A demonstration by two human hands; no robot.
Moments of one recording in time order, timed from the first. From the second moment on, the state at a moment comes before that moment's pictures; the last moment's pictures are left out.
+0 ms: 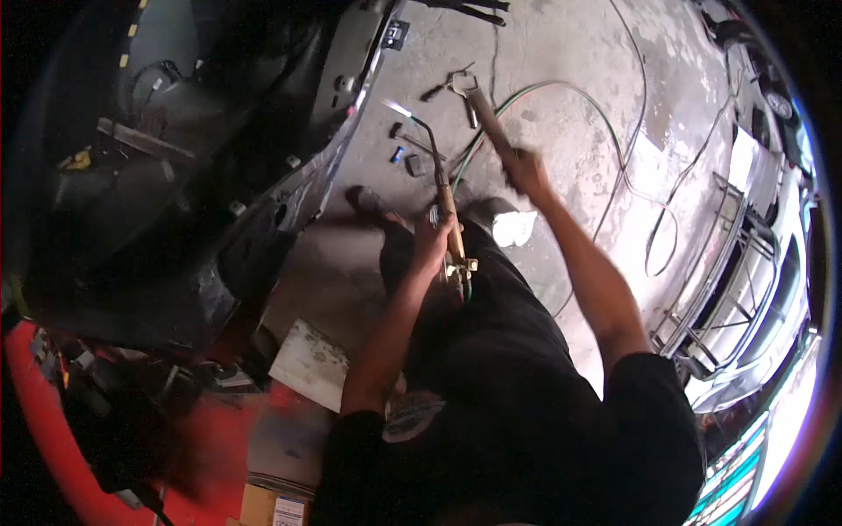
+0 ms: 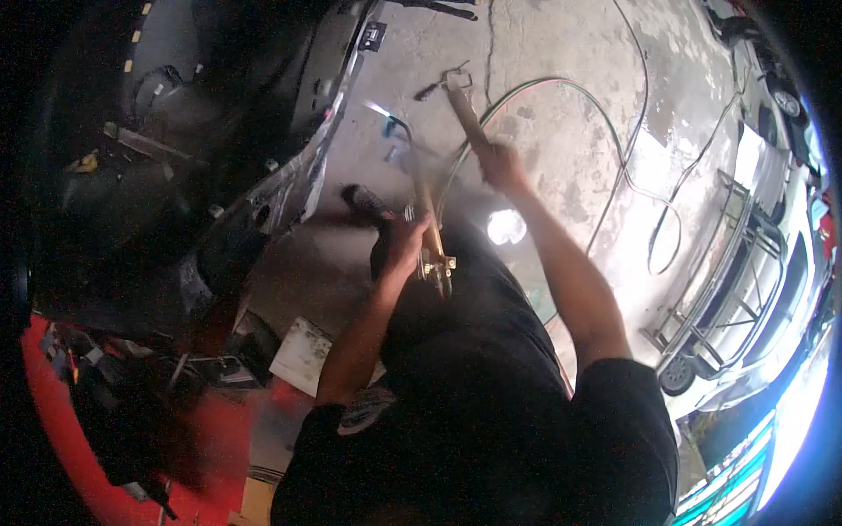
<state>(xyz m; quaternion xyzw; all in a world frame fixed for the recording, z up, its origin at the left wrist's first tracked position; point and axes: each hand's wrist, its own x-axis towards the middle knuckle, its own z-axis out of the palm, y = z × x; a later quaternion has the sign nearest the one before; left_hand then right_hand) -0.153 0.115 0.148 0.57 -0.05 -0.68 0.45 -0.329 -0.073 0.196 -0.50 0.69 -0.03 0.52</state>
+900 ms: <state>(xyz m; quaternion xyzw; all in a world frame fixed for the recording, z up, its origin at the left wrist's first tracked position) -0.150 -0.081 0.056 0.57 -0.12 -0.75 0.32 -0.435 0.109 0.250 -0.36 0.75 -0.10 0.55</state>
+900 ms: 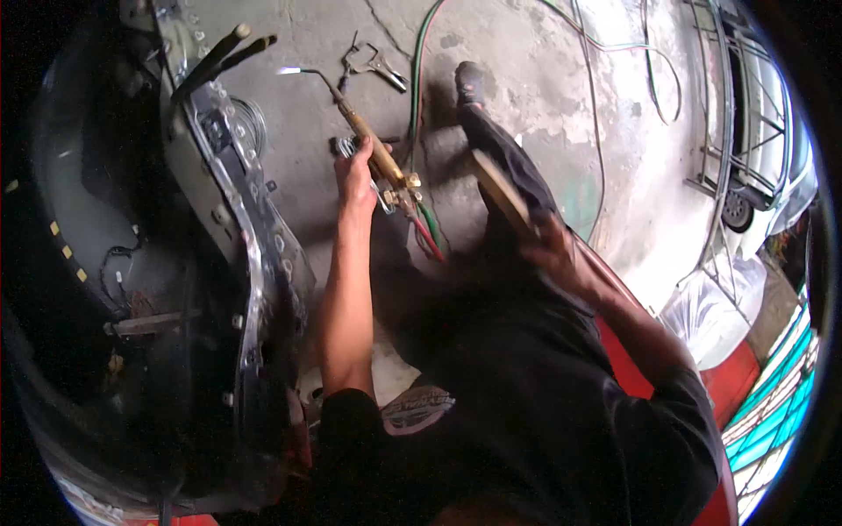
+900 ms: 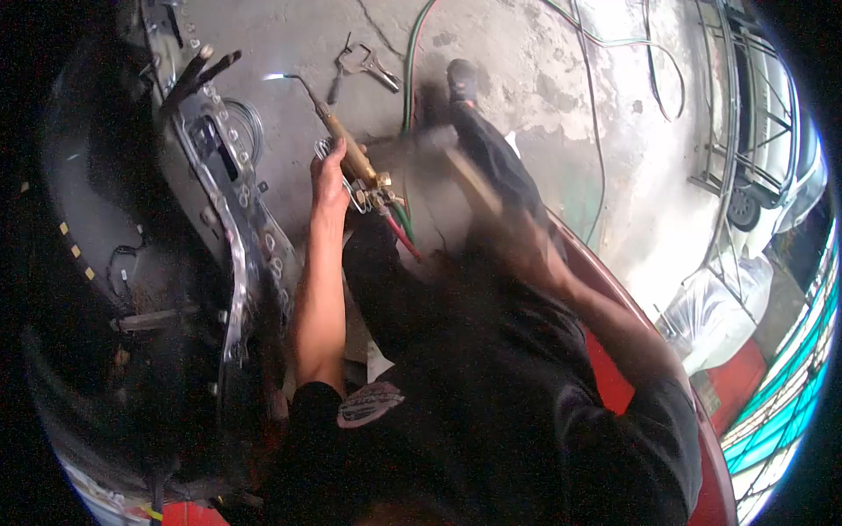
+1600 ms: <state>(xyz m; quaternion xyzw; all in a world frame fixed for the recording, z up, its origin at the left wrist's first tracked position) -0.162 -0.164 -0.200 0.66 -0.08 -0.65 0.37 -0.564 -0.269 -0.375 -0.83 0.43 0.18 0.30</state>
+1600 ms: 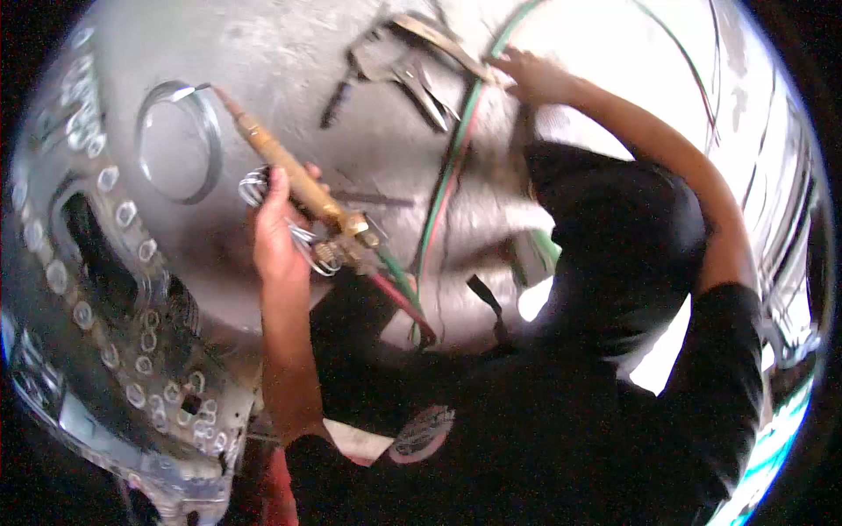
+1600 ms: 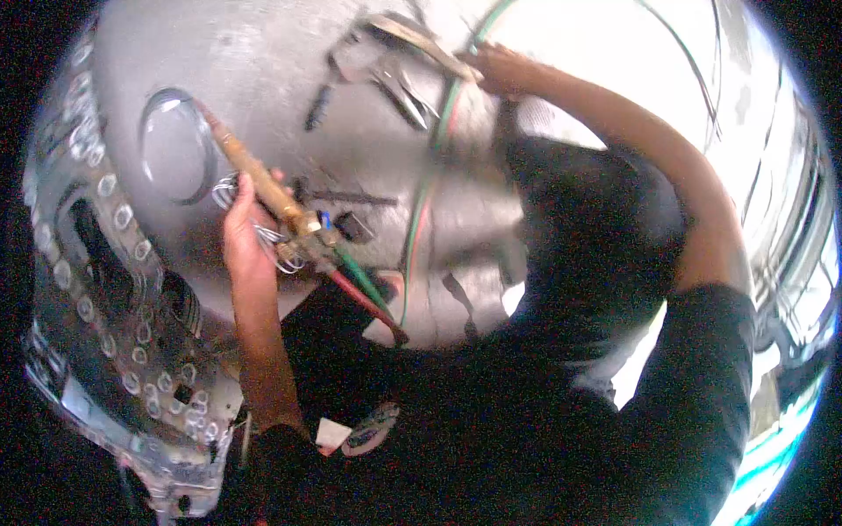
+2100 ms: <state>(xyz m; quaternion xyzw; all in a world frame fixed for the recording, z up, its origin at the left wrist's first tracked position) -0.224 -0.180 -0.182 0.63 -0.19 -0.56 0.51 -0.441 -0.250 -0.147 -0.71 0.12 0.15 0.68</state>
